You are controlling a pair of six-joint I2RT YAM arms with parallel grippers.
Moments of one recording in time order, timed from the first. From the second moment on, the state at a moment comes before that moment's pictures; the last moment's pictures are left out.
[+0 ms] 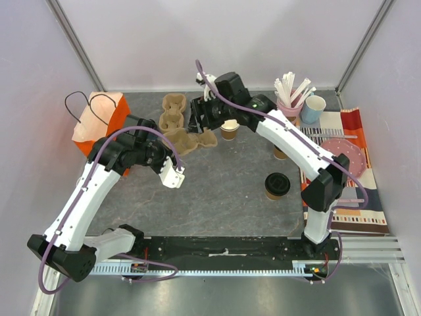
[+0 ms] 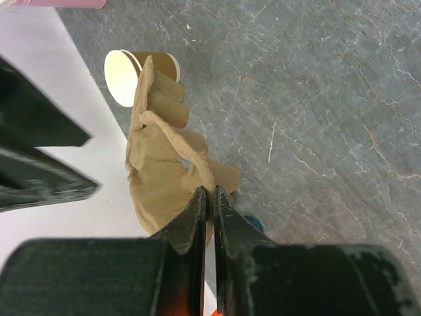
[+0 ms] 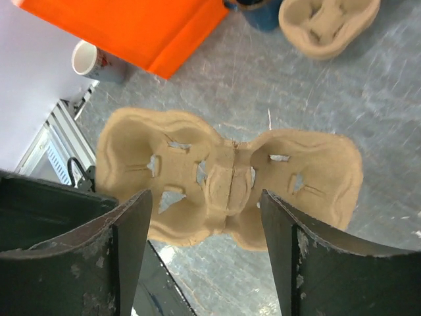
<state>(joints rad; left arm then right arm) -0.42 1.13 1.32 -1.15 0.48 1.78 0.70 1.85 1.97 -0.69 -0.36 0.31</state>
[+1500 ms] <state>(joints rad) -0.44 1.10 1.28 -1.07 0.45 1.78 0.72 1.98 1.97 -0.70 -0.41 0.33</state>
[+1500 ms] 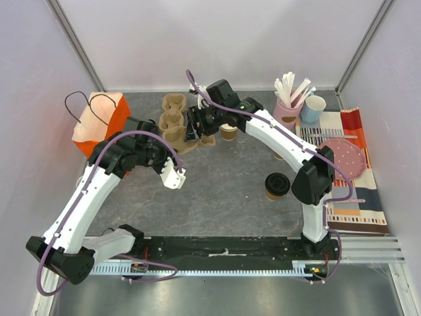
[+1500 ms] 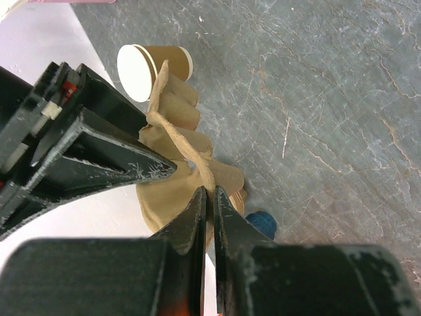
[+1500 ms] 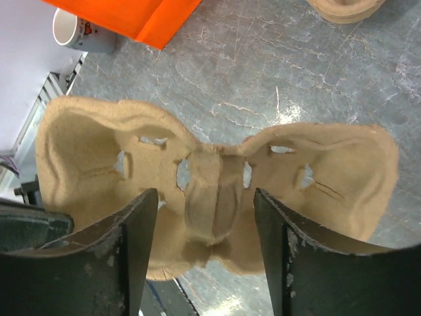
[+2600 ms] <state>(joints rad) -0.45 0.99 1.23 -1.11 0.48 1.92 0.45 1.67 1.38 -0.13 -0.75 0.21</state>
